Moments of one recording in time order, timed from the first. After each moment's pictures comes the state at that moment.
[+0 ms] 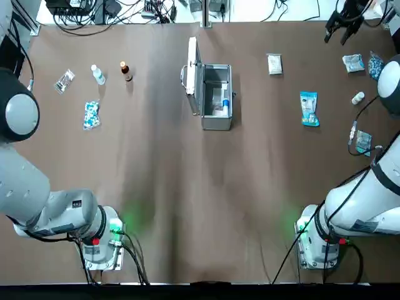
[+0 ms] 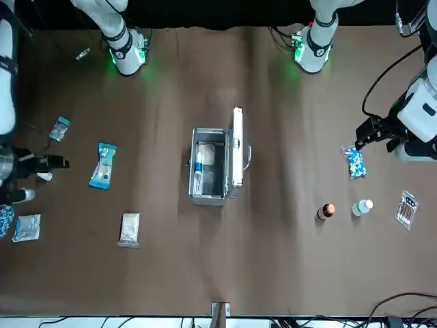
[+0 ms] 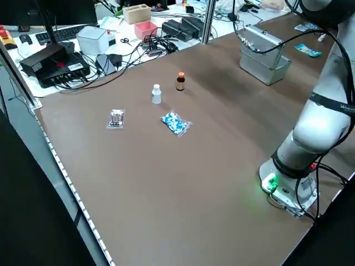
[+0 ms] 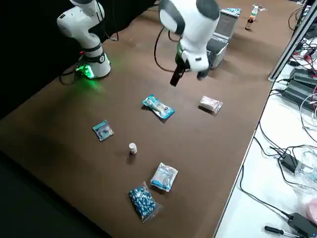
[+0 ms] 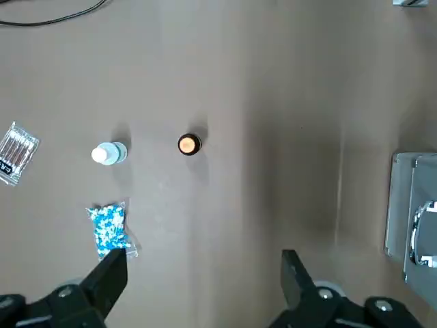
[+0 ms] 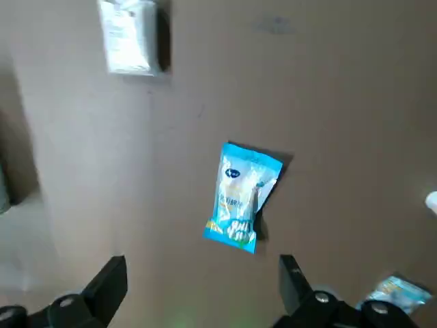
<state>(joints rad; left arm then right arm) 0.13 0.17 -0.30 -1.36 0.02 1.59 -0.13 -0.10 0.39 -0.09 -1.49 0.15 1.59 -0.29</state>
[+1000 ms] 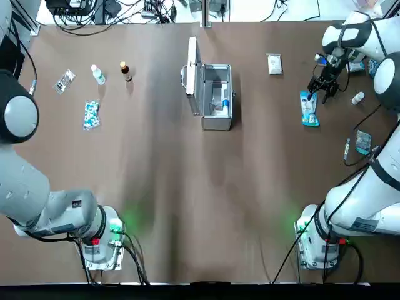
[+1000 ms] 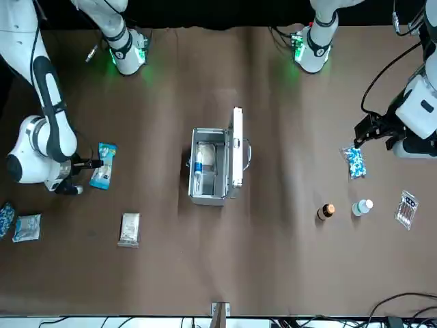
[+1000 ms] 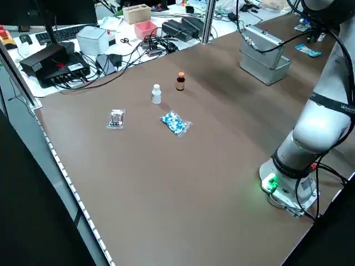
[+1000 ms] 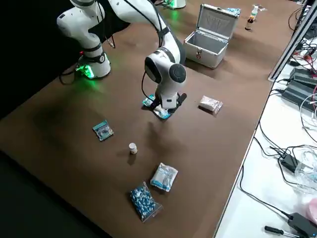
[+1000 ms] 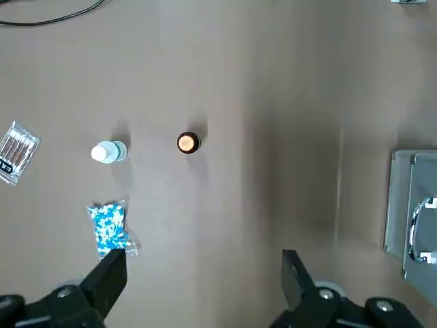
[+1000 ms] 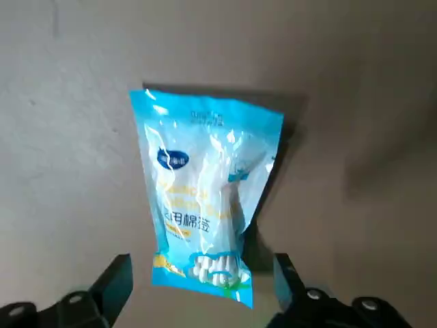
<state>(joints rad) 0.13 0.15 -0.30 -1.38 0.02 1.59 -0.13 -0.12 0.46 -0.09 -1.98 0.15 2.00 -0.22</state>
